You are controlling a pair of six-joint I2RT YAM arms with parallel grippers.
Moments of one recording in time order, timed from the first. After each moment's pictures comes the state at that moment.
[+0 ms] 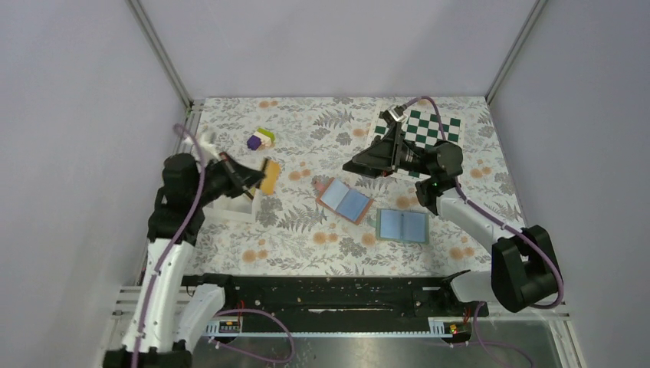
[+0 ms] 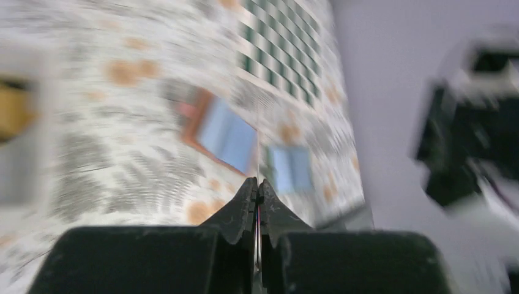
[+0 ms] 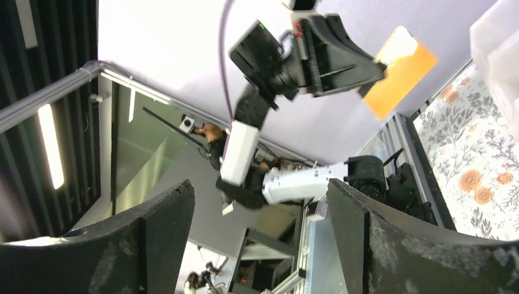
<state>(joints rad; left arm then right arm) -0.17 0.84 0.99 -0.52 0.63 -0.62 0.41 1.36 0.81 1.10 -1.03 1.67</state>
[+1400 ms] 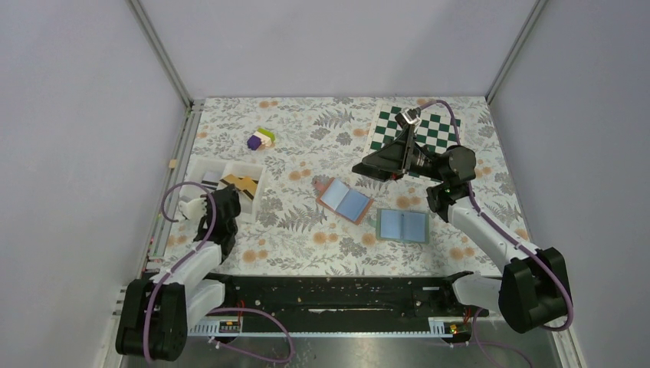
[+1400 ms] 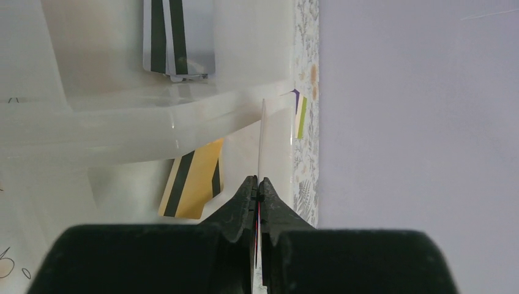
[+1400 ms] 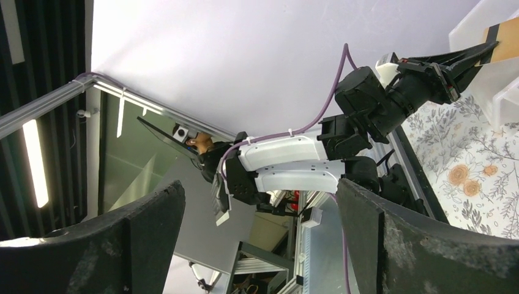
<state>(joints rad) -0.11 0.97 0.23 0.32 -0.48 -1.52 0.34 1.22 0.75 0.97 -1.01 1.63</state>
